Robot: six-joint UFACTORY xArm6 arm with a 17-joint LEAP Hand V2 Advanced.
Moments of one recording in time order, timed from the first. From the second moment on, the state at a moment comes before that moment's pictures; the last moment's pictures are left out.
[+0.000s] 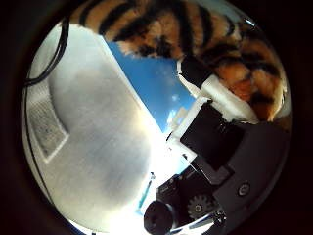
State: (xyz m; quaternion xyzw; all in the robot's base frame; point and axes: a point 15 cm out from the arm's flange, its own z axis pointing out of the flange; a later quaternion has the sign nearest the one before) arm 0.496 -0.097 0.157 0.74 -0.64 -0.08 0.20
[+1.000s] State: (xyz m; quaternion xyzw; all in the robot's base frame) arm 0.400 -0.015 0.485 0.82 -0.58 0.02 0.02
